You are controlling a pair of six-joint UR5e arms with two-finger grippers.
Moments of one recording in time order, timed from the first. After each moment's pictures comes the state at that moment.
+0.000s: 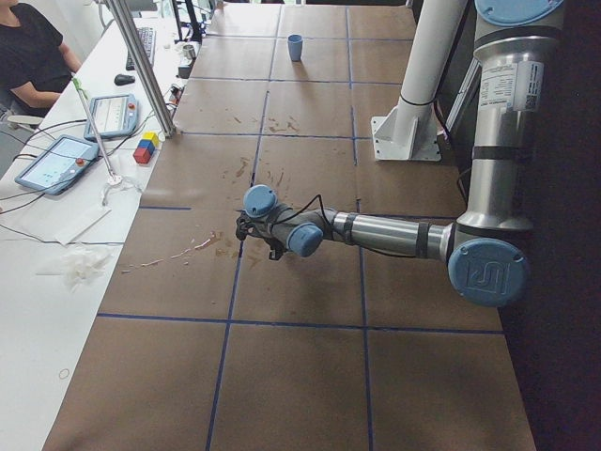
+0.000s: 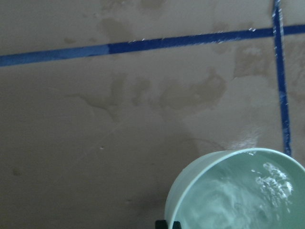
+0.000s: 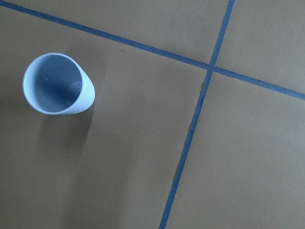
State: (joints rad) left arm -1.10 -1.57 -1.56 -2.08 -2.46 -0.49; right arm 1.55 -1.85 1.97 -1.54 2.34 -0.18
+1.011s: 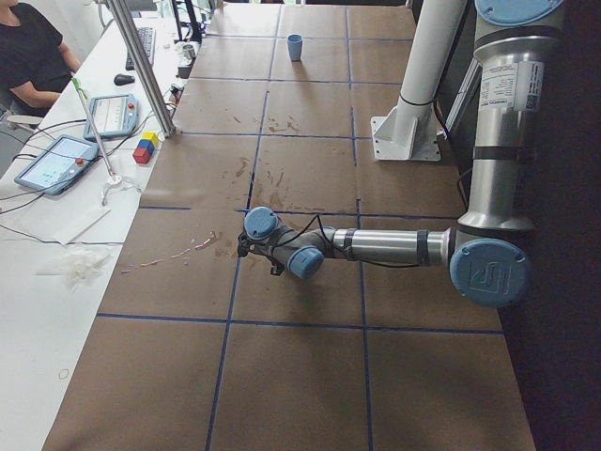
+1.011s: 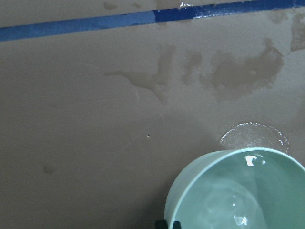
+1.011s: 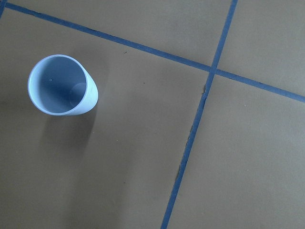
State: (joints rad) left arm -1.10 -1.57 -1.47 -2.15 -2.48 -0.48; right arm 1.55 -1.85 1.98 -1.54 2.34 -0.18
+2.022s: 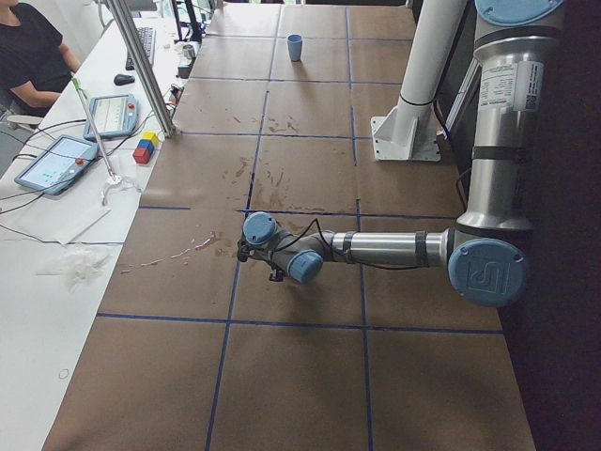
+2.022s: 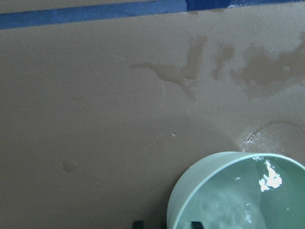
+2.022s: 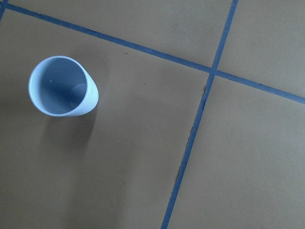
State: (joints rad) left arm -1.12 -1.58 -1.45 -2.15 -2.49 -0.48; right arm 1.55 -1.85 1.98 -1.54 2.34 -0.18
